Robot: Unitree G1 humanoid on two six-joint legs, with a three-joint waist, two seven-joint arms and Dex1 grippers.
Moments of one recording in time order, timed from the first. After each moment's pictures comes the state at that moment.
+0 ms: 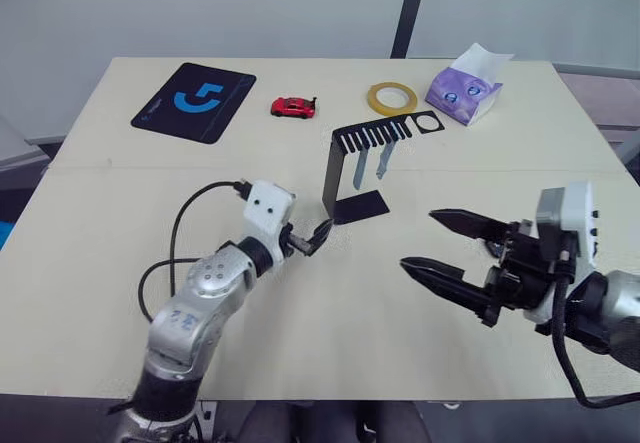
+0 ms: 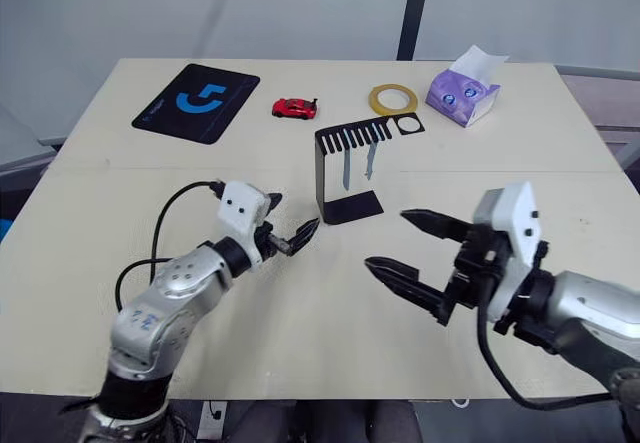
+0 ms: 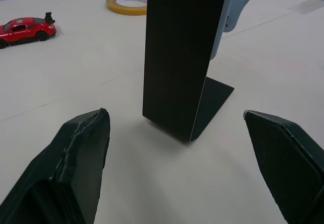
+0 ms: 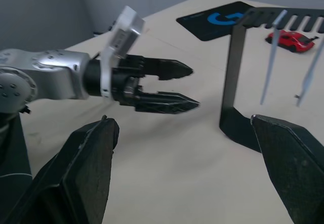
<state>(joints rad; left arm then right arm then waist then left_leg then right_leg) -0.33 0.24 -0.15 -0.49 -0.25 0.76 -0.13 -0.04 -0.90 -0.41 -0.86 1.28 0.81 0.39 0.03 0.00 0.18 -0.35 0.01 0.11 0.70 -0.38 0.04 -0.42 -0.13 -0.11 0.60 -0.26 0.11</state>
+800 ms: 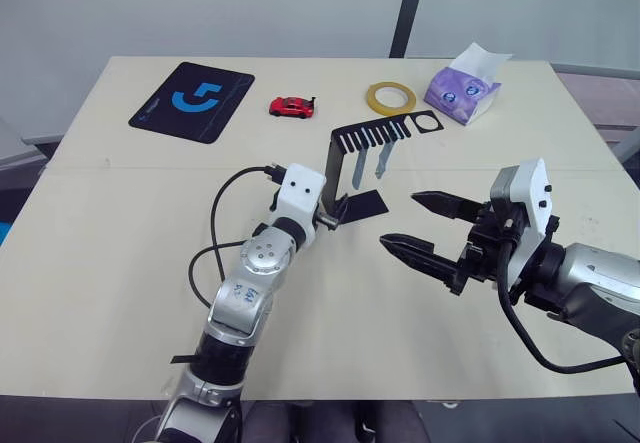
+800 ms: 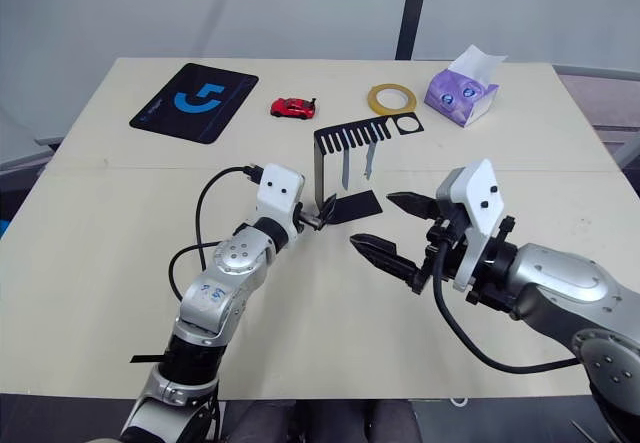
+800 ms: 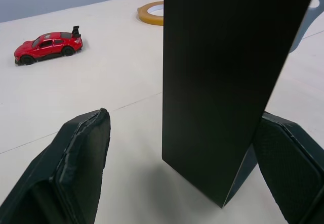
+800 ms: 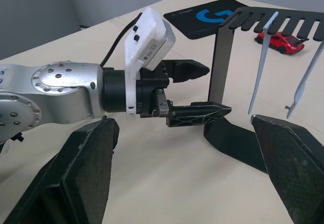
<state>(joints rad) -0.48 0.05 -0.21 -0.22 0.00 0.63 0.00 -0.22 -0.89 -0.24 -0.75 1.15 0.81 0.31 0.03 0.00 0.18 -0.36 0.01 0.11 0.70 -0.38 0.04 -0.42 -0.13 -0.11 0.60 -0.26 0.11</state>
